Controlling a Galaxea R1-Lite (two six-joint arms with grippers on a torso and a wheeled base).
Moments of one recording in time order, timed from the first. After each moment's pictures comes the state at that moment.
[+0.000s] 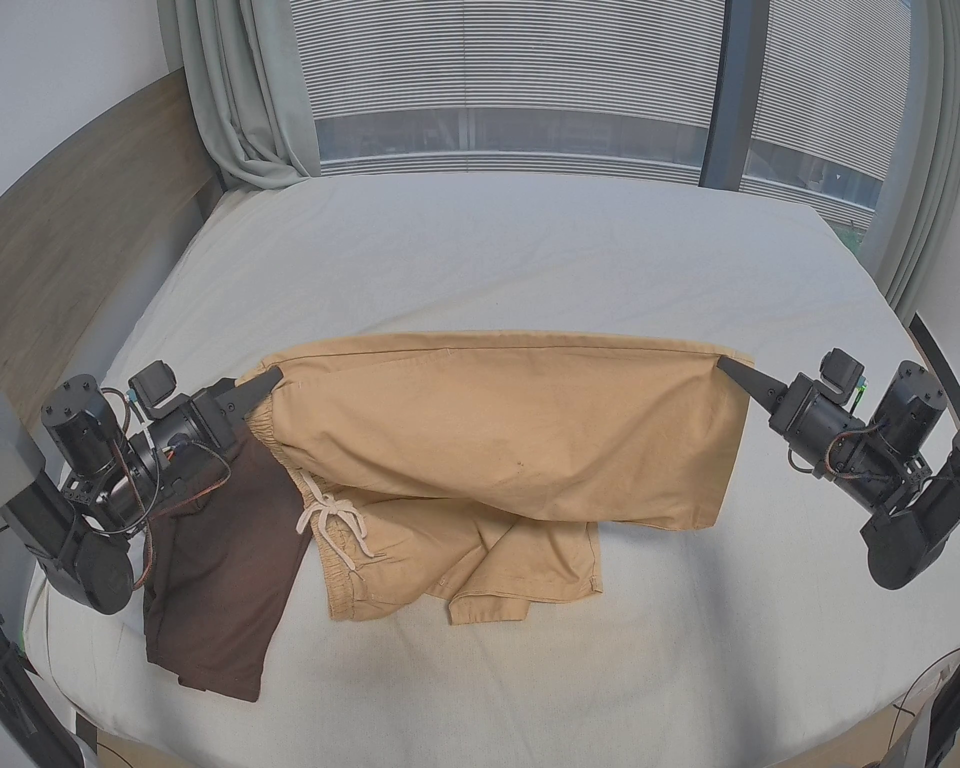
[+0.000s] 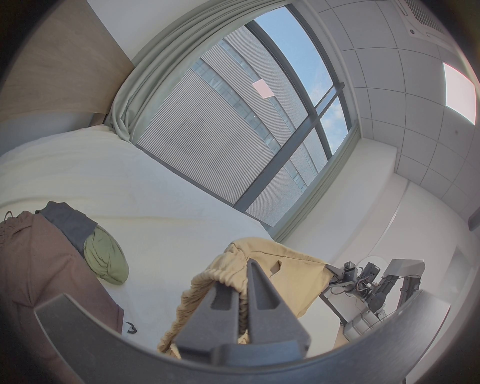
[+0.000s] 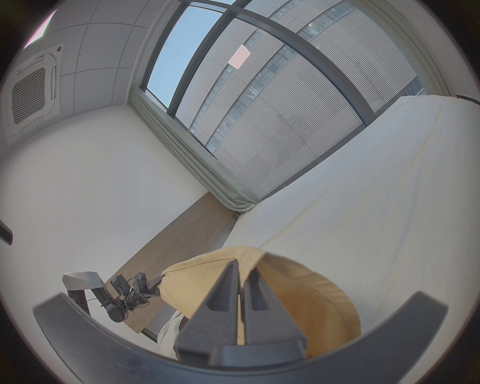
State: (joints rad) left arm -0.05 1.91 -0.52 -1.55 -0.59 -0.61; right arm 0.15 1.89 -0.52 -1.54 0.51 0.66
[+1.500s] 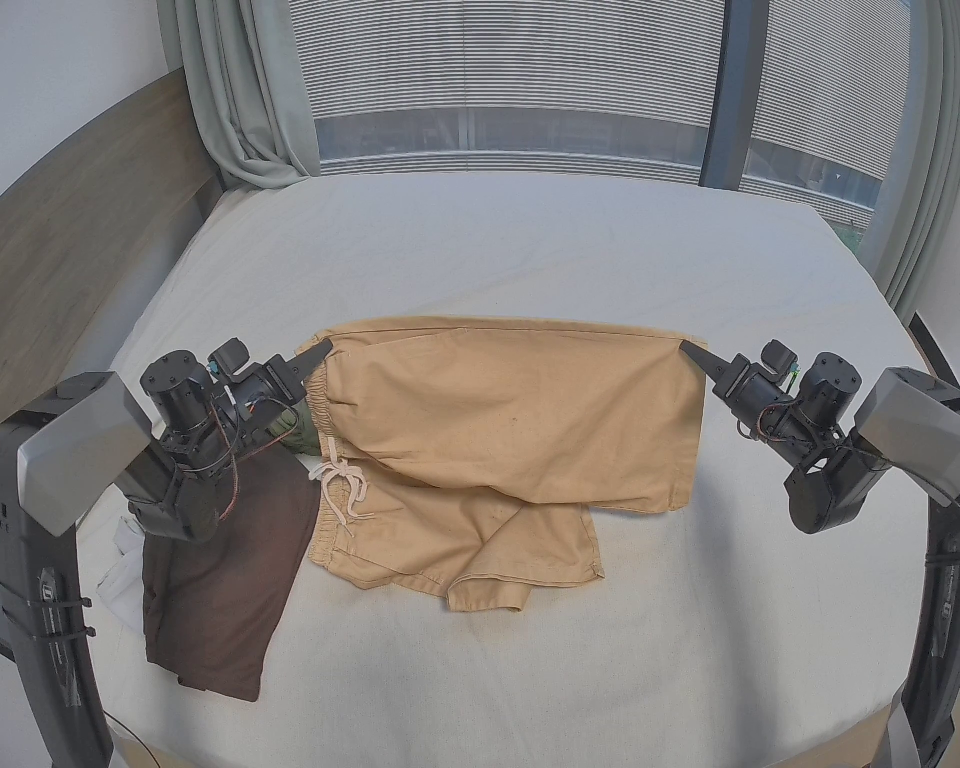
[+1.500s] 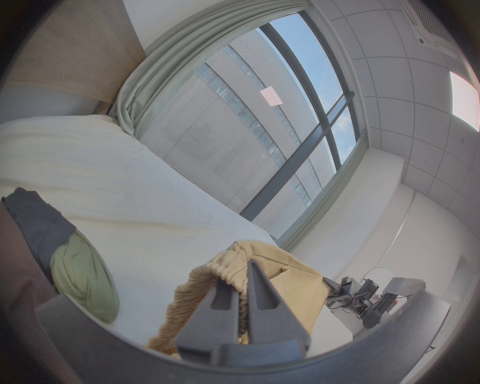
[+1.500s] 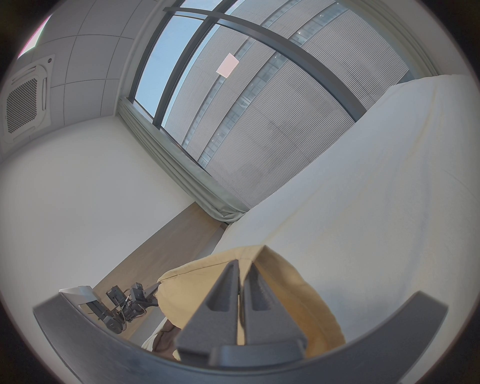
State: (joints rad) left arm -0.08 2.32 -1.05 -1.46 -0.52 -0.67; right arm 0.08 2.33 -1.02 -1.53 0.51 0.74
